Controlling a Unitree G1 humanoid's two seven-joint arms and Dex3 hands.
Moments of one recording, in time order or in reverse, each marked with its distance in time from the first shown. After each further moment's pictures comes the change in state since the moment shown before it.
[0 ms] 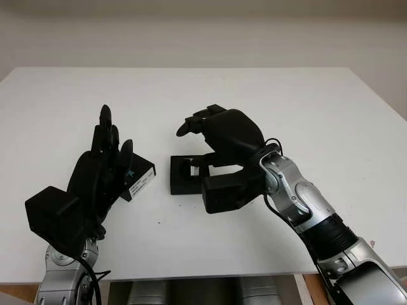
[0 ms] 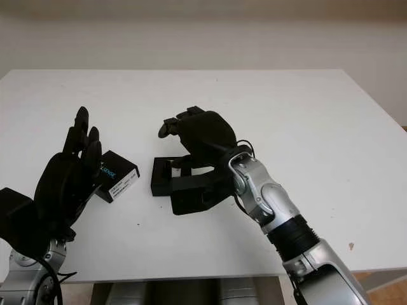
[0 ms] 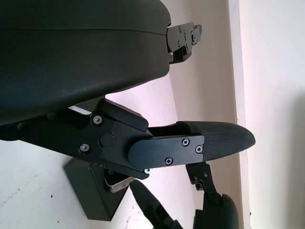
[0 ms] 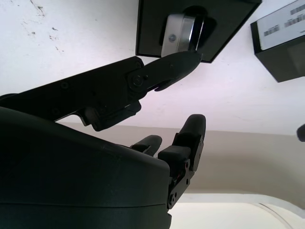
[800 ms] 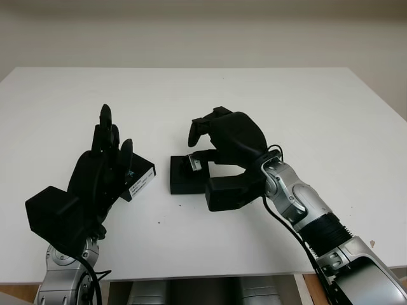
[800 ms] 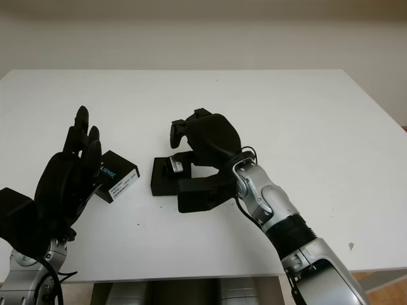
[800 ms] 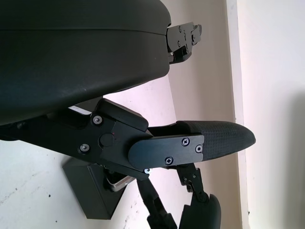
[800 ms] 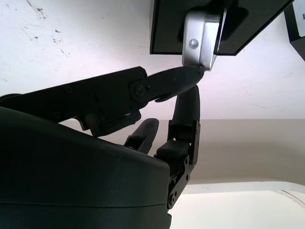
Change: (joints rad) left arm -0.002 -0.001 -0.001 0.000 0.000 -0.006 -0.007; right arm -0.020 0.018 -0.001 0.220 -0.024 -0.064 -0.233
